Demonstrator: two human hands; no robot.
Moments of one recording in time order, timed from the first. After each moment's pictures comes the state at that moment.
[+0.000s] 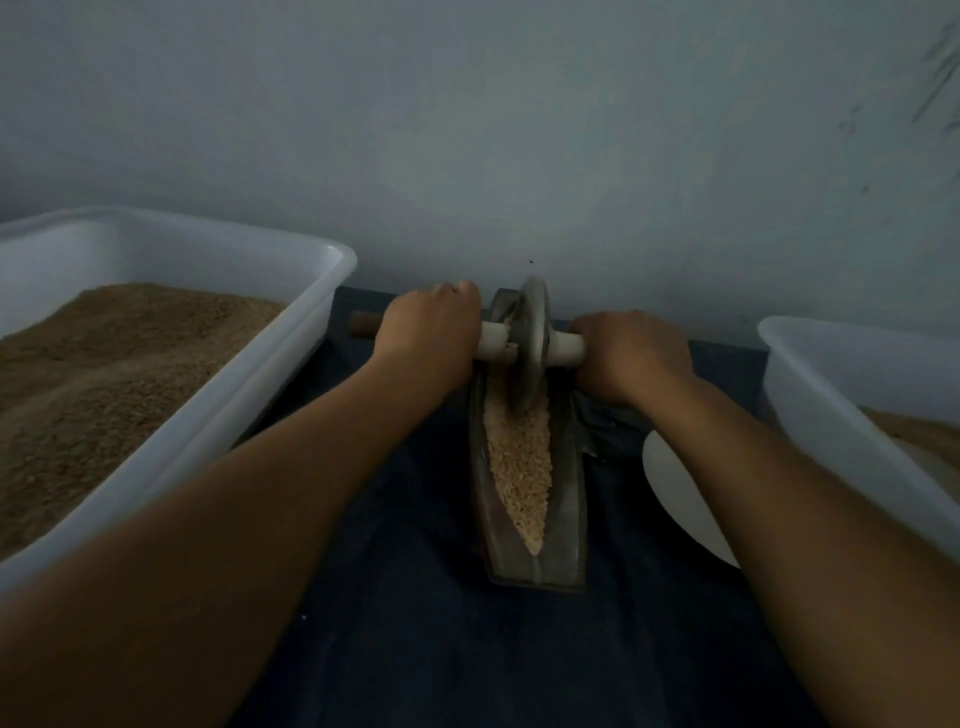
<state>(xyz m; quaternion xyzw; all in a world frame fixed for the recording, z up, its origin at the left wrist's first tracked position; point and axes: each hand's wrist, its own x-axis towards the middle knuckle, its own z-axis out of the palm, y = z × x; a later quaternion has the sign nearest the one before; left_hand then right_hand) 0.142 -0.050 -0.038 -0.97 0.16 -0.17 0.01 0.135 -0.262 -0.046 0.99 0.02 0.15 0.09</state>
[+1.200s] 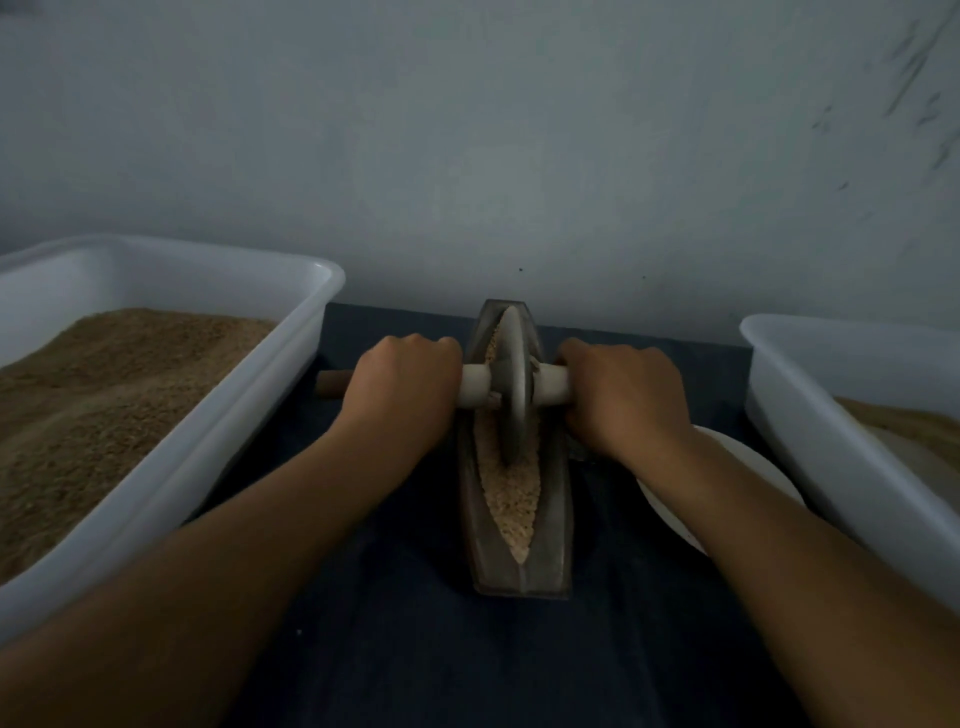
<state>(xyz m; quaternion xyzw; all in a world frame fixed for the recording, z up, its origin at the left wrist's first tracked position) 0.098 -0.040 -0.044 -0.97 0.15 -0.15 0.05 0.078 -0.248 -0.054 0.96 0.06 0.24 0.10</state>
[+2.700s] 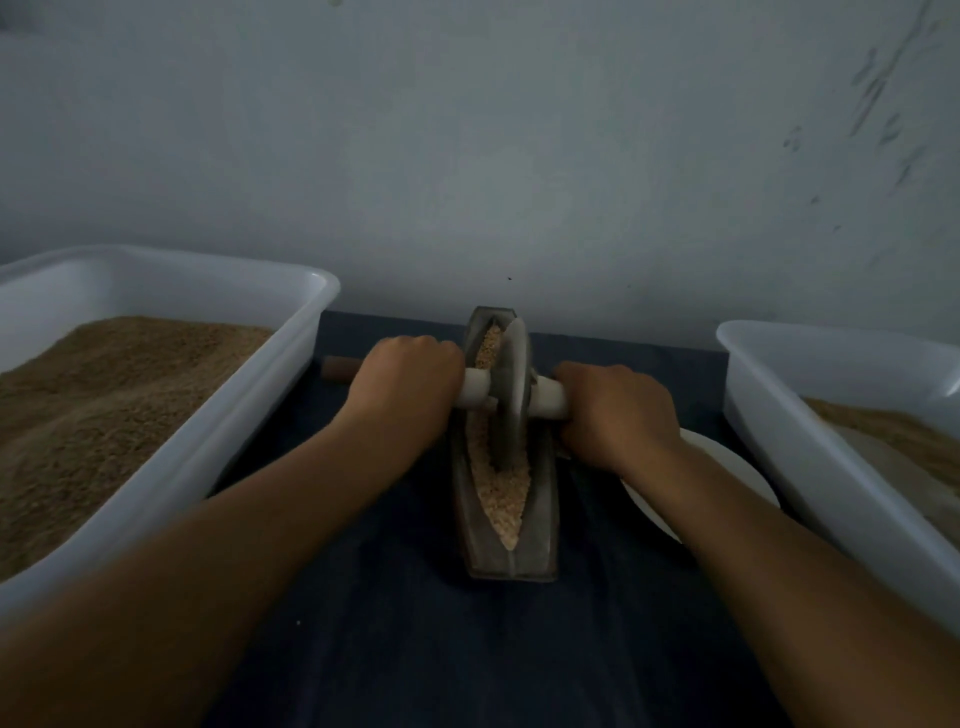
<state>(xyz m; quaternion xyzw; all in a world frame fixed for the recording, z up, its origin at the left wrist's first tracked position) 0.100 -0.044 -0.038 -0.96 0.21 -0.16 0.09 0.067 -0.254 -0.058 0.98 0.04 0.19 0.04</state>
